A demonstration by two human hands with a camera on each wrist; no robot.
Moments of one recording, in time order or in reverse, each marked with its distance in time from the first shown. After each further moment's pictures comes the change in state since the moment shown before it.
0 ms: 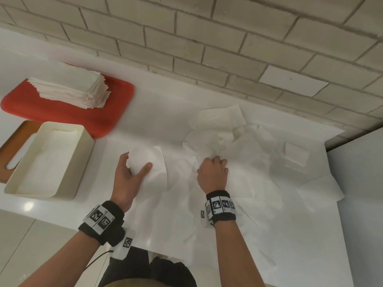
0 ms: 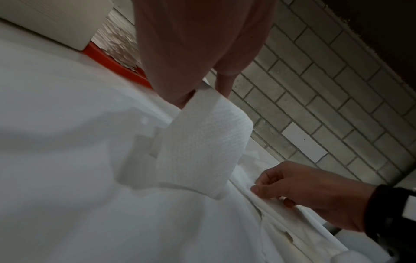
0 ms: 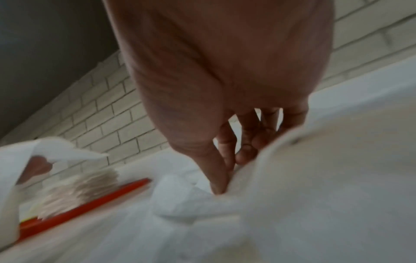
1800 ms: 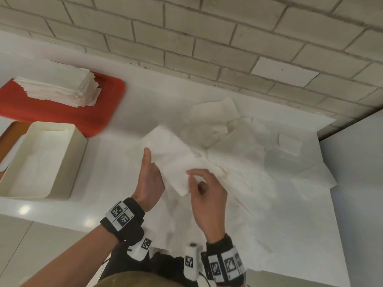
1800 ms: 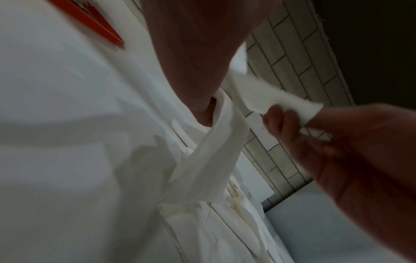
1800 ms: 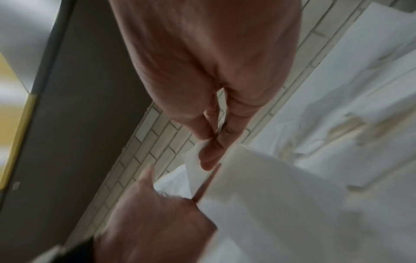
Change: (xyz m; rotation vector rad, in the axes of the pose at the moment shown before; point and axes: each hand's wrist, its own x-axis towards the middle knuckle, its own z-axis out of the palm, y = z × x) left_hand -0.041 0.033 0.057 -0.527 -0.499 -0.319; right_hand -0.128 -0.013 -0.053 0.955 0.248 -0.103
